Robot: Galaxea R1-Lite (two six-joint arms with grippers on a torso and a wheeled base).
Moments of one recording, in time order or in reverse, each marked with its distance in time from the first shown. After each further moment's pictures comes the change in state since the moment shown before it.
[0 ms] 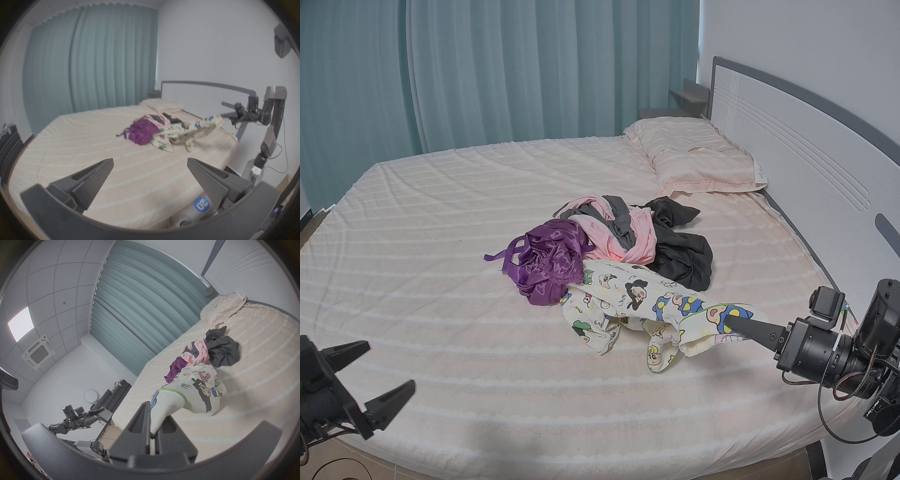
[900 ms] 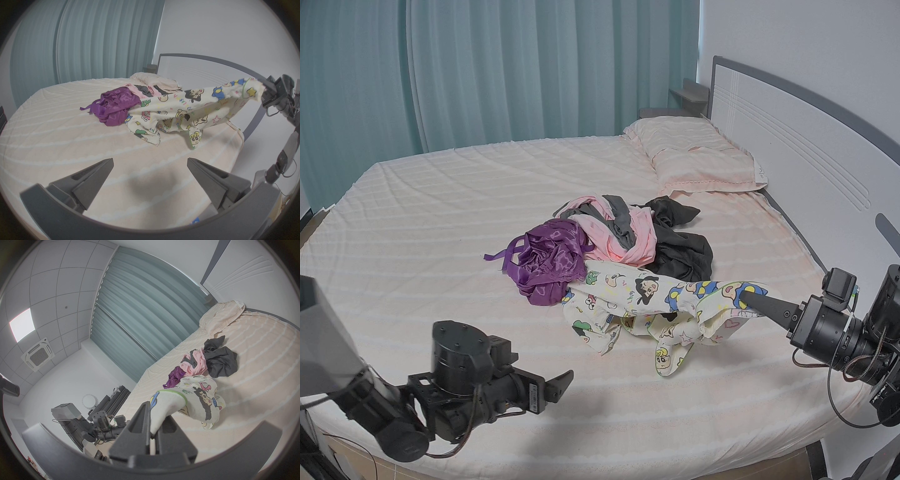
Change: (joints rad) left arm -0.484 1.110 -0.008 -0.891 0.350 -0.307; right arm -0.080 -0.028 -0.036 0.009 0.029 -0.002
